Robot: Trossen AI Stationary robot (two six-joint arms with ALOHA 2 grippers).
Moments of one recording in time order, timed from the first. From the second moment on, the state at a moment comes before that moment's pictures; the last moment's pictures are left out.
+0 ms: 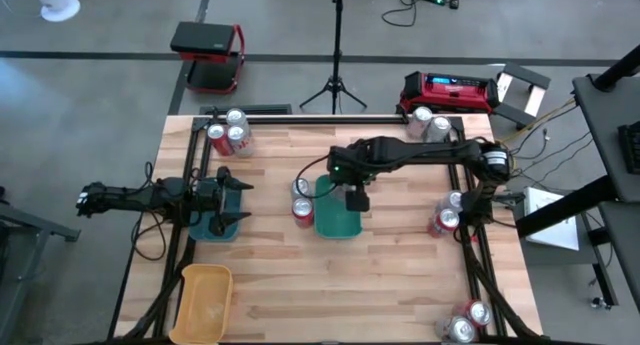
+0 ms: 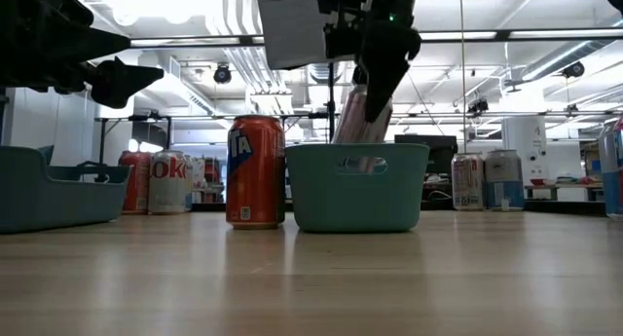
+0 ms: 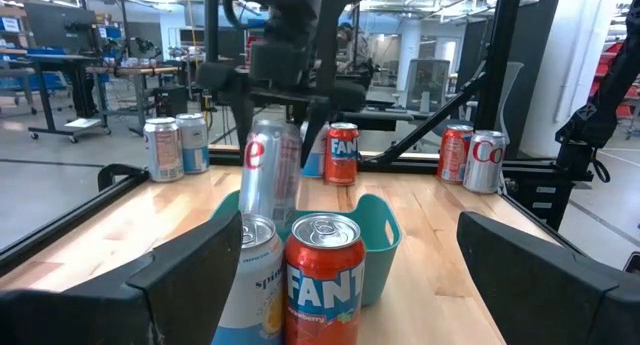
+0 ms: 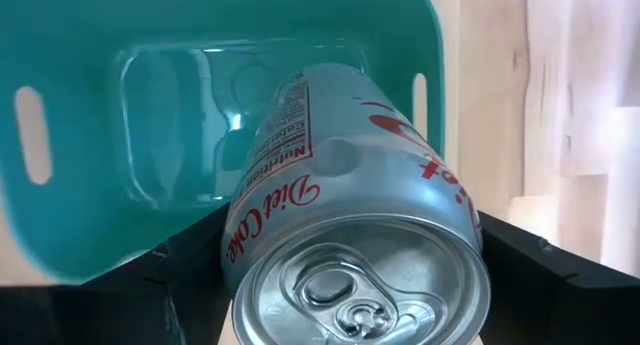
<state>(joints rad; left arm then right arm) -0.08 0.03 0.03 0.04 -0.09 -0.05 -0.14 1.94 1.61 -1.05 0.01 -0.12</state>
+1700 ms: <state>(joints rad) -0.08 0.03 0.03 0.04 -0.09 -0.05 -0.20 1.95 1.48 -0.94 -0.03 -0.04</state>
